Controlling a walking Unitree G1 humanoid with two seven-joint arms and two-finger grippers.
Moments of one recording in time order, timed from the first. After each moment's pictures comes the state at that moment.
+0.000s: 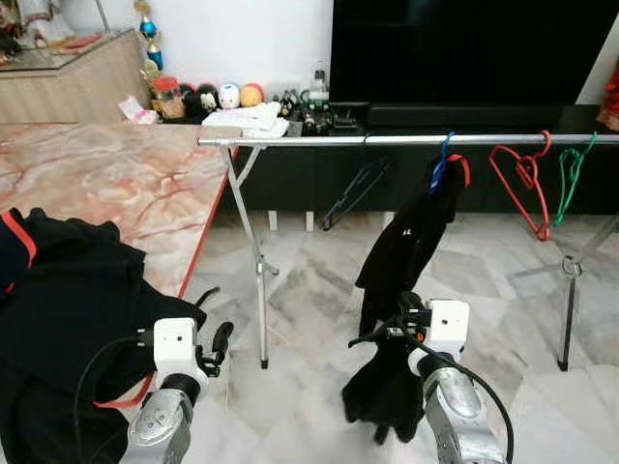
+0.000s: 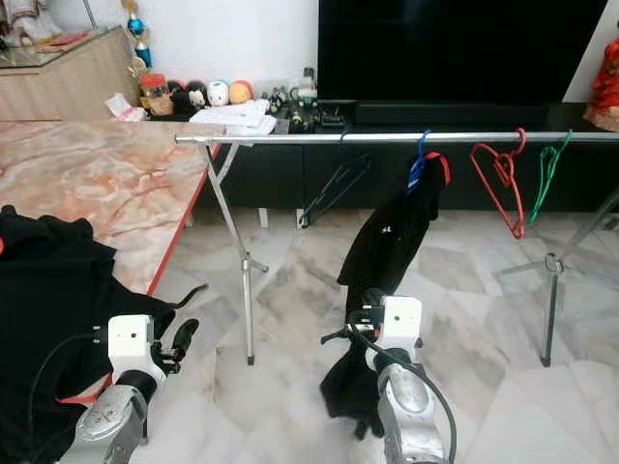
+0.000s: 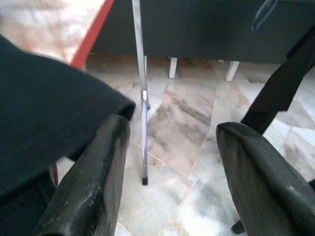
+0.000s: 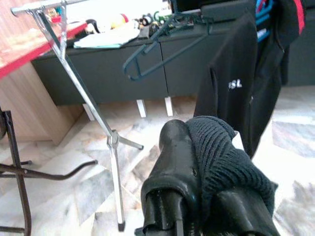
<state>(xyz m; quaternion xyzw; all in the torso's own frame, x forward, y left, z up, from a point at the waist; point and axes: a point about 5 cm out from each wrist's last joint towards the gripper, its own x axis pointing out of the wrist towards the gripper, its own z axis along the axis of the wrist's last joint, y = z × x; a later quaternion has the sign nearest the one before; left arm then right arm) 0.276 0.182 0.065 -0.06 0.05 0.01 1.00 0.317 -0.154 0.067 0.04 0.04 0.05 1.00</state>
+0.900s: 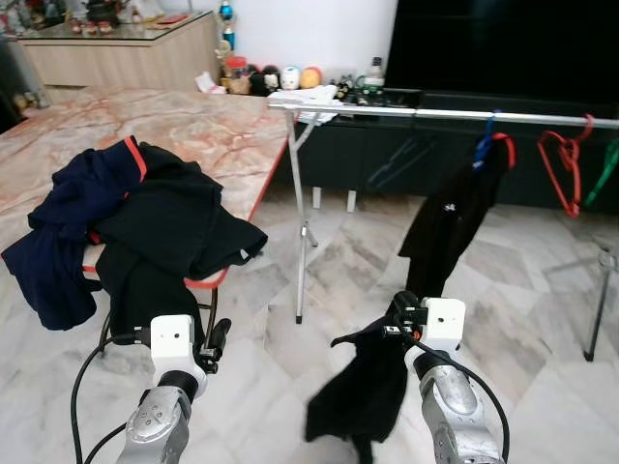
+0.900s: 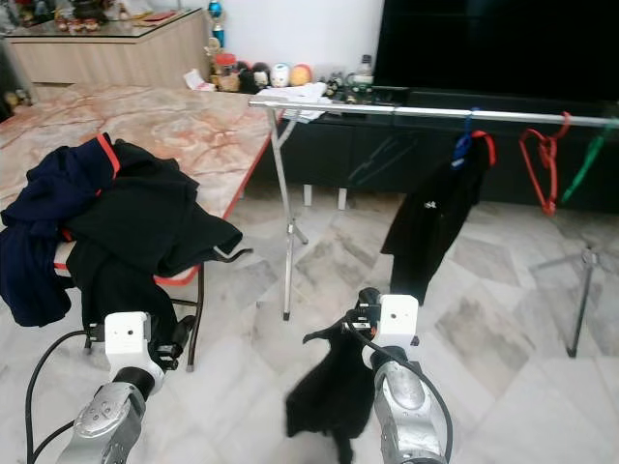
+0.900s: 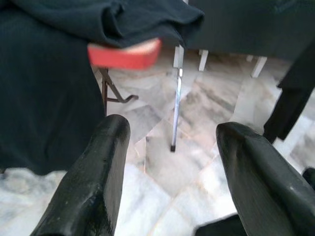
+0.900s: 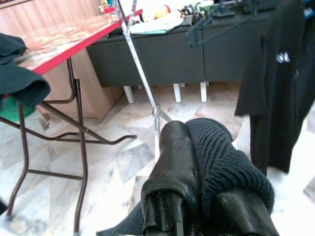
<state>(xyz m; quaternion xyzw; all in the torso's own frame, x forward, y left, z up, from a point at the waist) 0.277 0.182 0.067 -0.06 0.05 0.01 1.00 0.319 -0.150 0.068 0.04 0.04 0.05 1.00</state>
